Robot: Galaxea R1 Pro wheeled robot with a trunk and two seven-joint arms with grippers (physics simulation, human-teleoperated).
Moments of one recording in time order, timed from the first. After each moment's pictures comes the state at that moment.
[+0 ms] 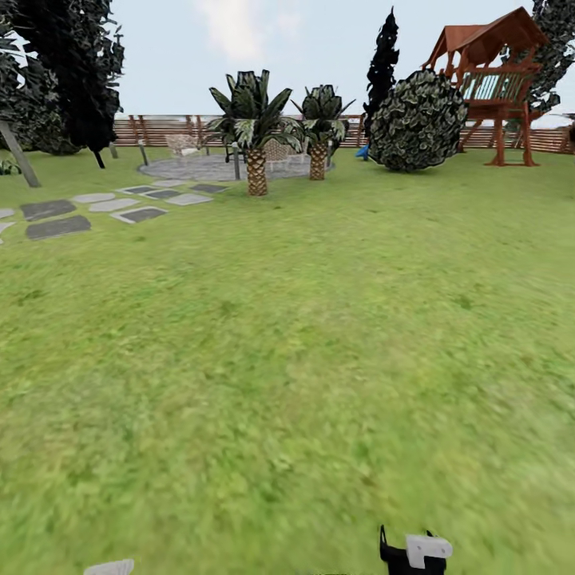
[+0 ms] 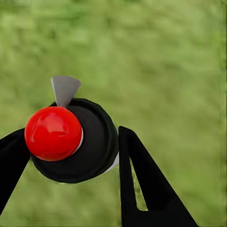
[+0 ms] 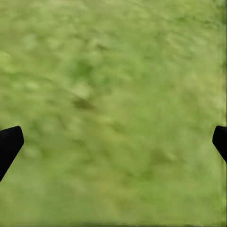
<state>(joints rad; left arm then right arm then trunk) -0.31 0.22 -0.30 -0.15 0.44 -0.42 0.04 -0.36 0.03 -0.14 -0.11 0.25 -0.70 -0.30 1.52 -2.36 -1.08</state>
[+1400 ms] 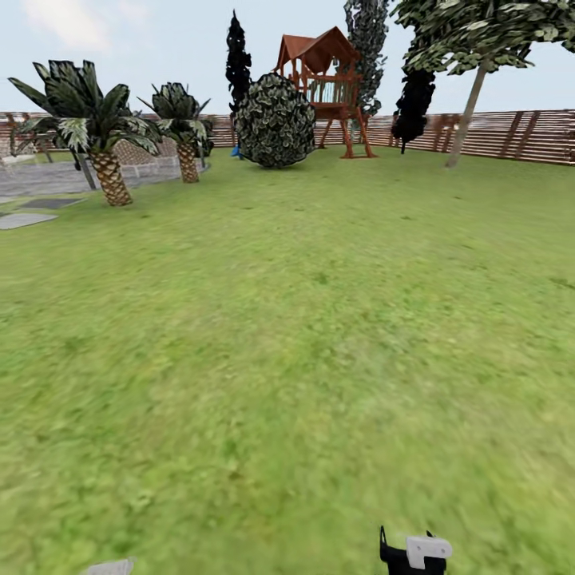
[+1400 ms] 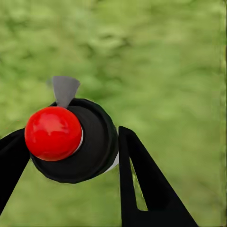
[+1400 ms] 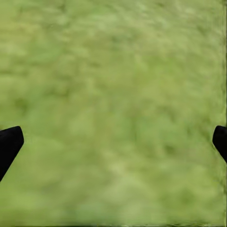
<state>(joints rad) -0.31 0.22 -0.30 -0.15 0.44 -0.42 0.04 -0.36 0.03 -0.14 -0.11 0.25 -0.70 -0.30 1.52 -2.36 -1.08</state>
